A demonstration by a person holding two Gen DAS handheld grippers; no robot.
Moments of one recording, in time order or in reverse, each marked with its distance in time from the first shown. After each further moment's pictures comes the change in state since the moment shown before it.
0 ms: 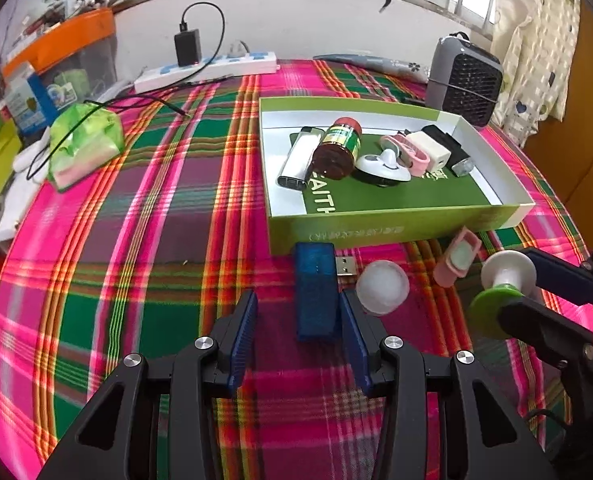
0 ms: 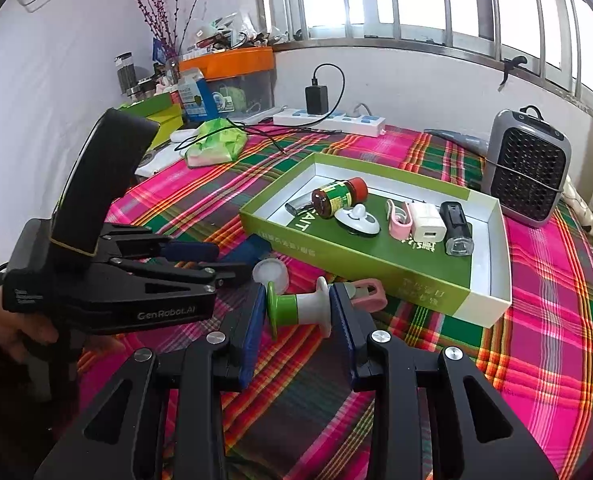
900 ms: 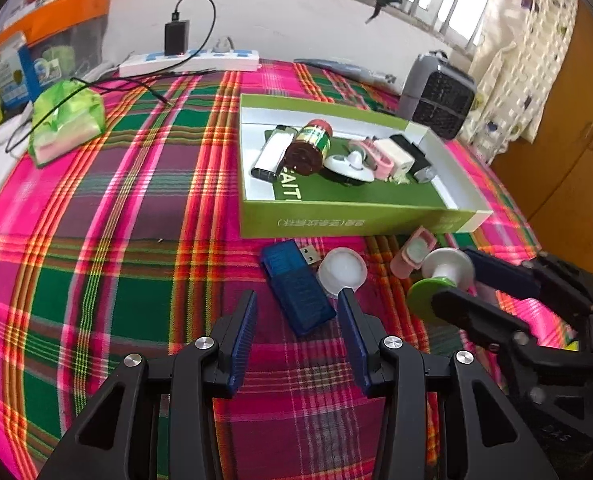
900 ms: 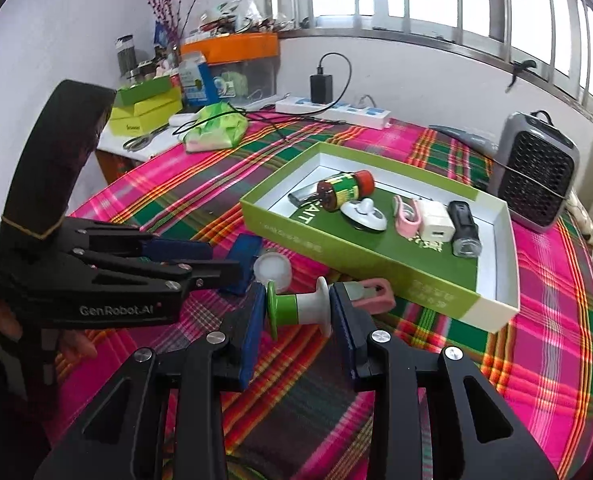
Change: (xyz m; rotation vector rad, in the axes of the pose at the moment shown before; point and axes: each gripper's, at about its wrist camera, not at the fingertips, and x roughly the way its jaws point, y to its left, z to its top) left arm -0.014 0.001 -0.010 -0.058 -0.003 -0.133; right arm 0.008 0.007 0.003 -0.034 0.036 -0.028
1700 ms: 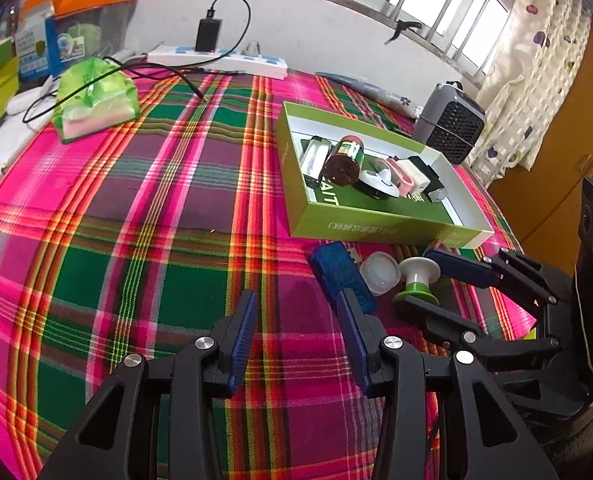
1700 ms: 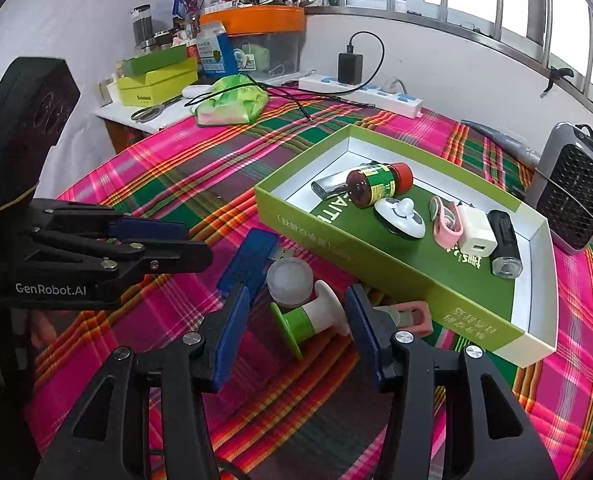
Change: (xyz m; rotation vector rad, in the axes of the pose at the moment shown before) left arm -0.015 0.041 -0.008 -0.097 -0.039 -0.067; right arm 0.039 0.015 0.010 -0.106 0.085 0.027
